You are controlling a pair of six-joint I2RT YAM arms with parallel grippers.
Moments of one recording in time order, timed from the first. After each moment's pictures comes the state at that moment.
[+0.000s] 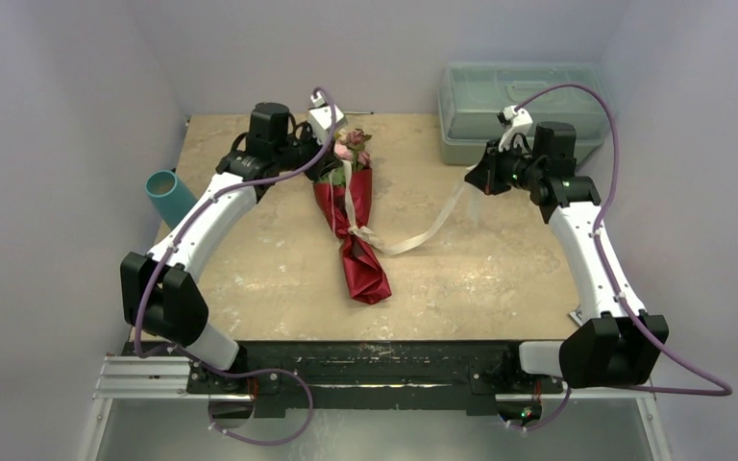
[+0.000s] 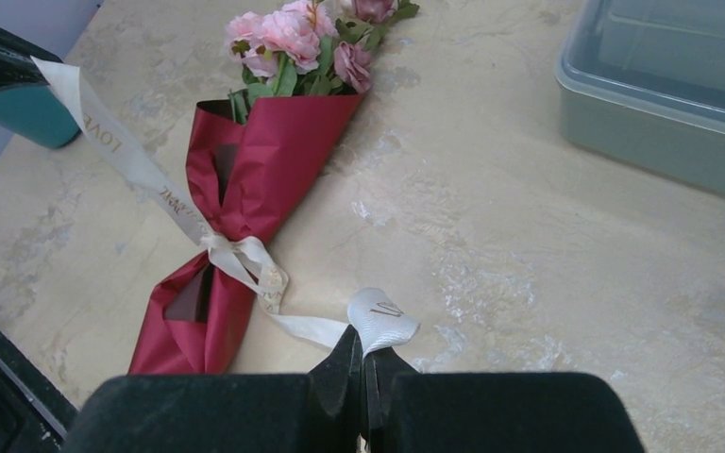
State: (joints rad) left arm -0.34 1.56 1.42 -0.35 0.55 0.30; right arm 0.04 1.30 1.26 -0.53 -0.54 0.01
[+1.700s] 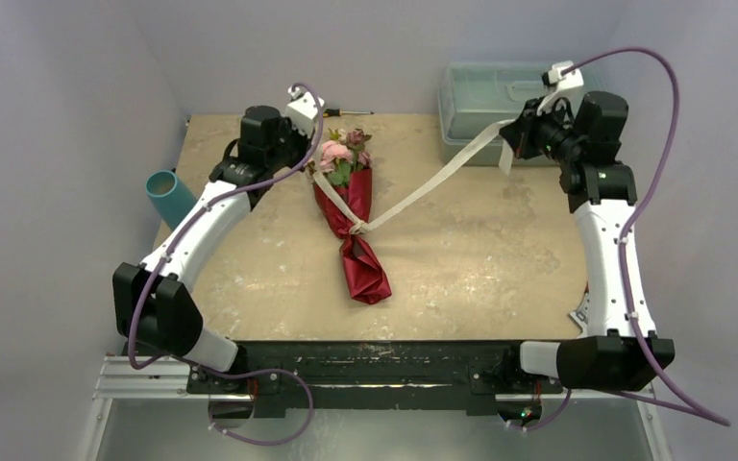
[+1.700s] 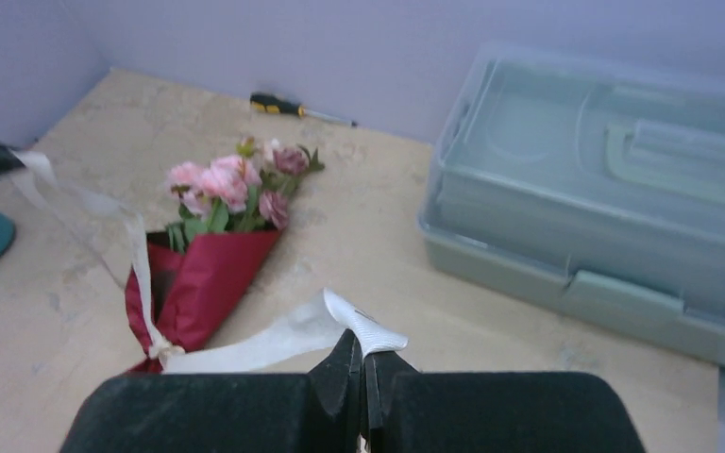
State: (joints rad) left arm -0.32 1.50 1.38 -0.23 0.11 0.23; right arm -0.05 1.28 1.46 -0.52 -0.46 -0.05
